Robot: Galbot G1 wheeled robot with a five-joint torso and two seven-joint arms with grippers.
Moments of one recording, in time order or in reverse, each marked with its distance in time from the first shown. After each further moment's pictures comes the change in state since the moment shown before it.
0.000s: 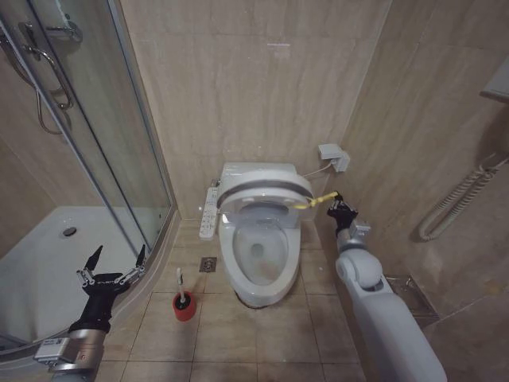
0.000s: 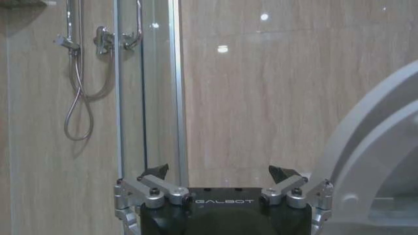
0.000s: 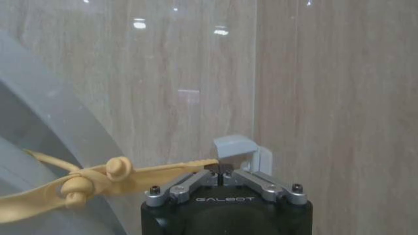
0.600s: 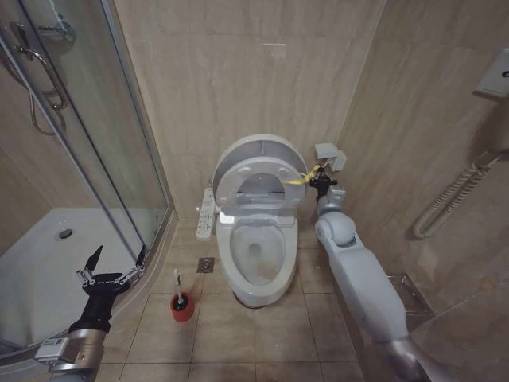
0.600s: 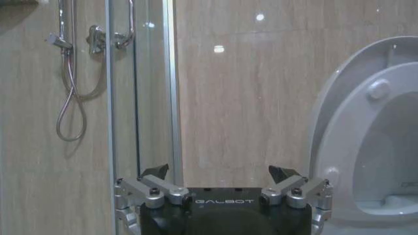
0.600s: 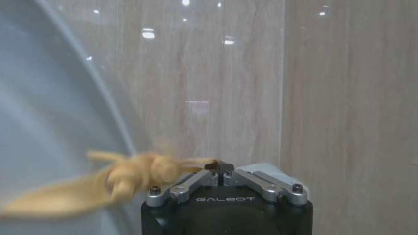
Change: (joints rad) left arm 0.000 0.000 0.000 0.000 0.000 0.000 0.000; right arm 0.328 0.046 -0.149 -0.247 -0.016 -0.015 0.023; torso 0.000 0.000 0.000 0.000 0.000
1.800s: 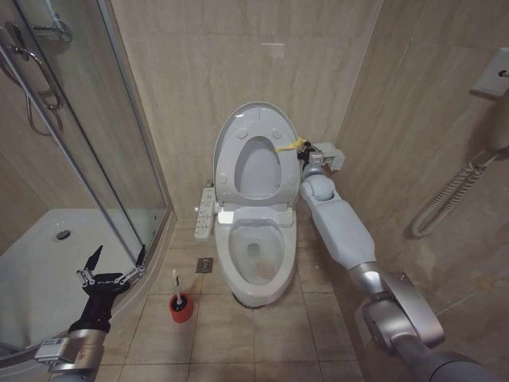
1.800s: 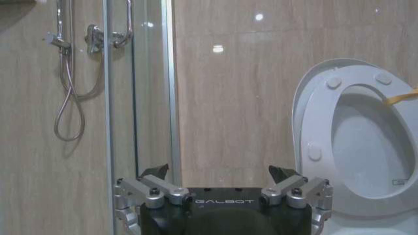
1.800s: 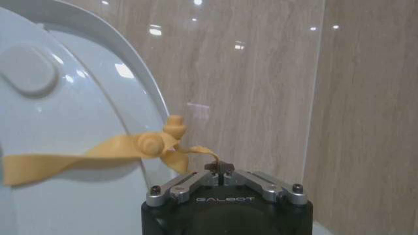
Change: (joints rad) left arm 0.000 0.000 0.000 0.000 0.000 0.000 0.000; right arm 0.373 0.060 -0.118 -0.448 -0.058 0.062 -0.030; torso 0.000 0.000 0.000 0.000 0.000
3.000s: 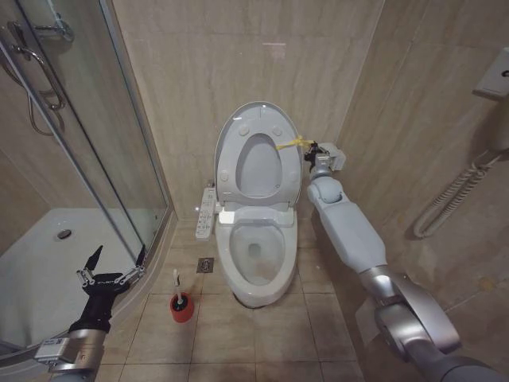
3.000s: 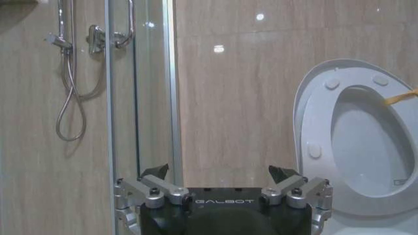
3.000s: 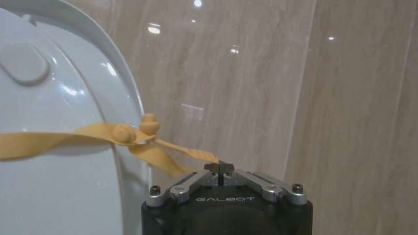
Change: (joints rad) left arm 0.000 0.000 0.000 0.000 0.000 0.000 0.000; right arm -0.046 -0.087 -0.023 0.079 0.012 -0.018 0.017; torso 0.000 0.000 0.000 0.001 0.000
